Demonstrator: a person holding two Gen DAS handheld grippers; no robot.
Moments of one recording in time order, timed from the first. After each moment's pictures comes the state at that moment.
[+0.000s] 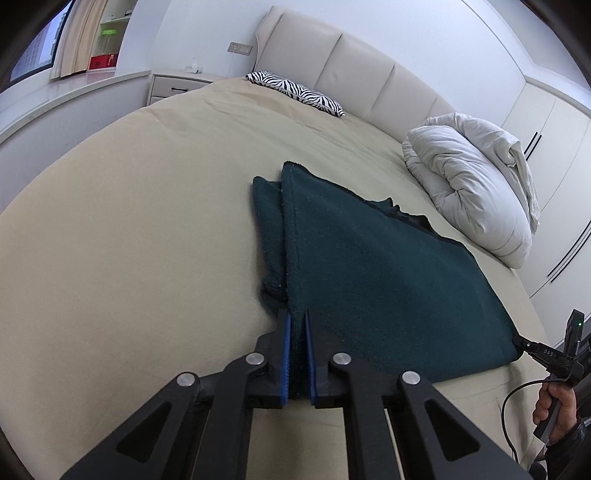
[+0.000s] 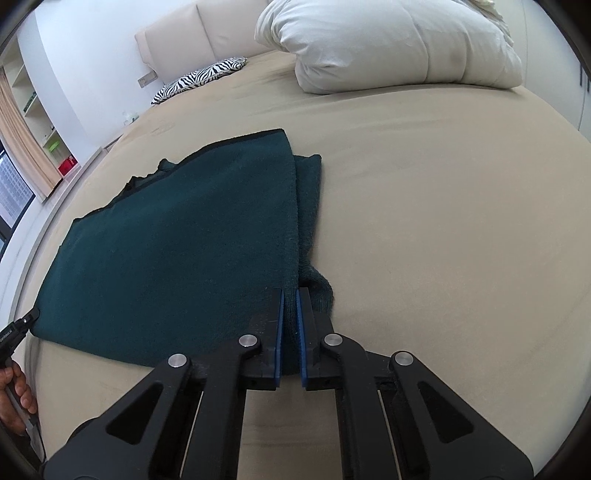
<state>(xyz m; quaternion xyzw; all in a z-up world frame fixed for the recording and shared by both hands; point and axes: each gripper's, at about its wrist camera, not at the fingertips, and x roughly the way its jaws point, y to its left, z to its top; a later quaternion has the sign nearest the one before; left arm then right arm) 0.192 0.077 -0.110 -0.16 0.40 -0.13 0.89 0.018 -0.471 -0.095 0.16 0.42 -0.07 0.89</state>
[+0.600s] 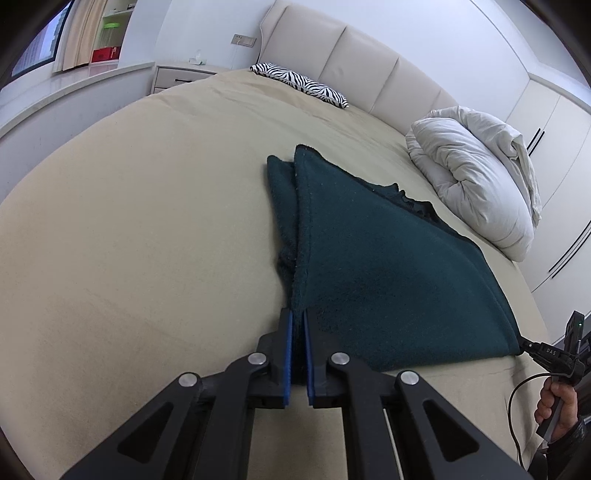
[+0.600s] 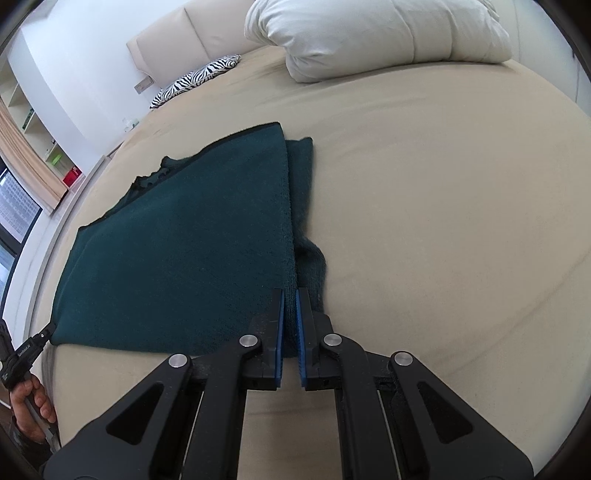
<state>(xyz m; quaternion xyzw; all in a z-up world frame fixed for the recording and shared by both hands) 0.180 0.088 -0.122 -0.16 0.41 -0.12 0.89 -0.005 -0.481 -0.103 0.20 0.43 -0.07 0.88</state>
